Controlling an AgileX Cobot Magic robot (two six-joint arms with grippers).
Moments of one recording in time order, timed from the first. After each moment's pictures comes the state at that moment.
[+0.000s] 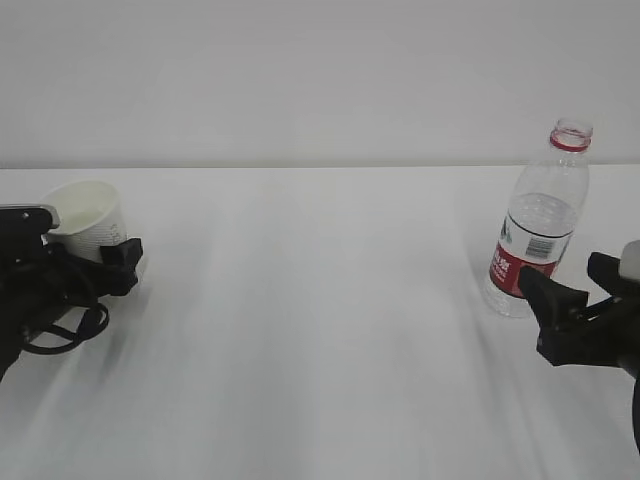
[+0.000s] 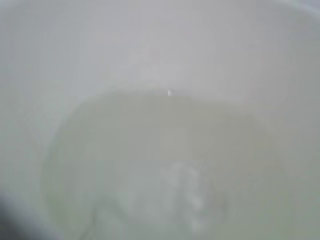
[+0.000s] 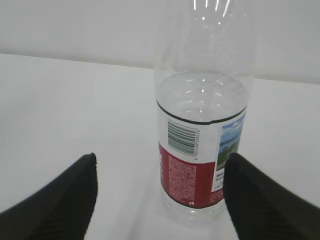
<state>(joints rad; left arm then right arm) -0.18 2.16 -0.62 -0.01 -1.15 -0.17 0.26 1.64 -0.14 0.04 -1.15 -0.01</state>
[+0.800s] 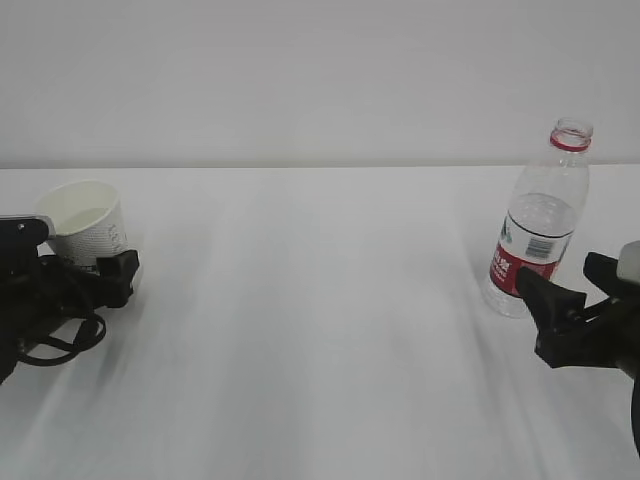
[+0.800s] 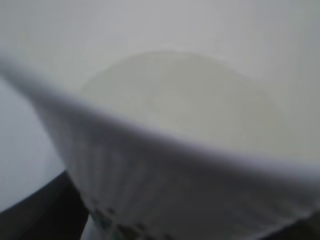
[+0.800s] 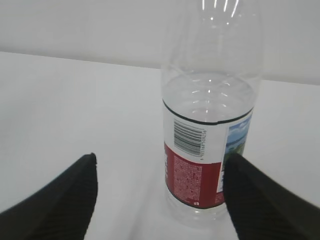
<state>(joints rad) -0.19 2.16 -0.58 -0.04 -1.15 -0.17 0.26 1.64 -0.14 0.02 -1.15 -0.01</state>
